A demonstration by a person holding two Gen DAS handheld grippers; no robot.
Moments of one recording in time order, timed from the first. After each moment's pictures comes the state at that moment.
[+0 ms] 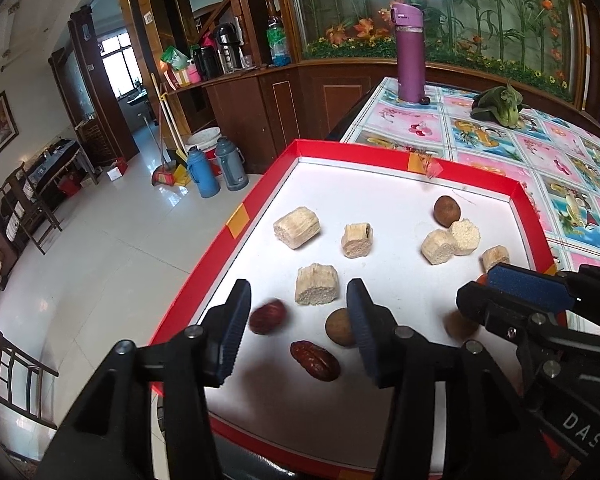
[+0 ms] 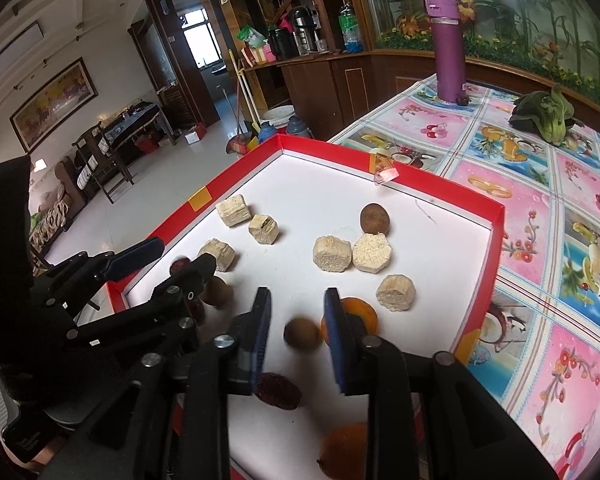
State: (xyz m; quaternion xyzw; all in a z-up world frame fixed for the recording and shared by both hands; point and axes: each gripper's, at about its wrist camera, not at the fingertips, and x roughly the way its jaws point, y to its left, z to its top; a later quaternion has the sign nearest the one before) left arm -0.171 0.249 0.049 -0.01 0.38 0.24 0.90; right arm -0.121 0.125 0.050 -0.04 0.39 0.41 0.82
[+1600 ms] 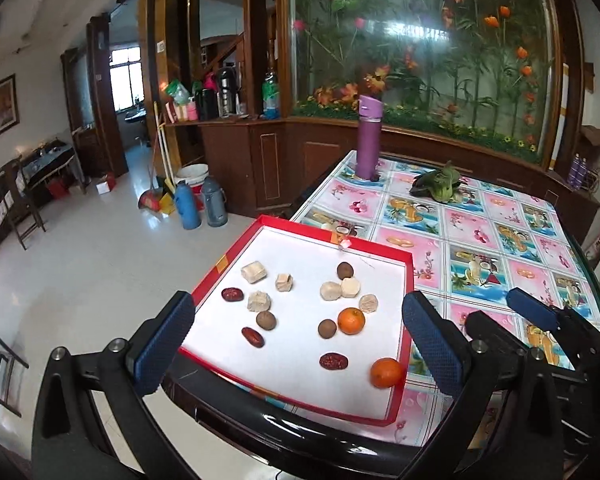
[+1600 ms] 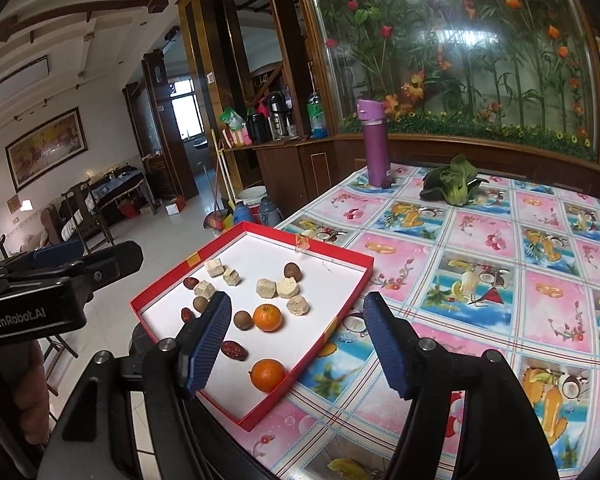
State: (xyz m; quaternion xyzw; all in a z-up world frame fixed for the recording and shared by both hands) left arm -0.238 0.173 0.151 -0.06 0.29 0.22 0.93; right arm -0.167 -0.002 0.107 0.00 0.25 0.37 0.89
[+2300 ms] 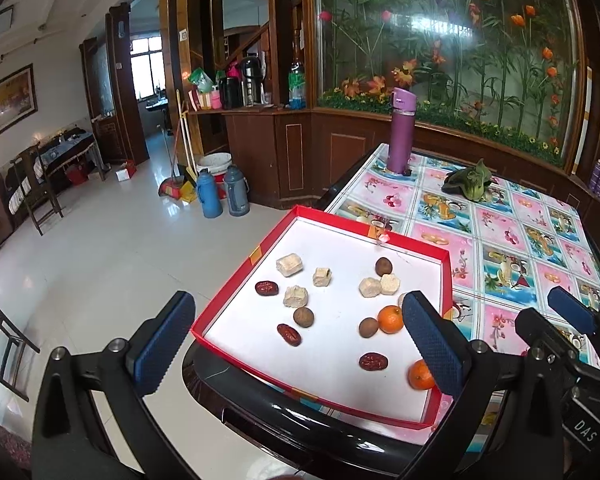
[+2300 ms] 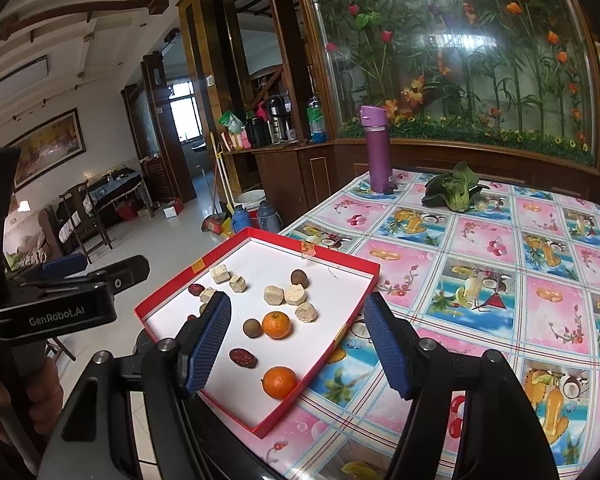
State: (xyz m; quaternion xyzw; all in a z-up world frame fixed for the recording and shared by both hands) left arm -0.241 0.201 0.139 -0.07 0.30 0.25 0.92; right arm -0.173 0.009 0.114 0.00 0.25 0.37 0.90
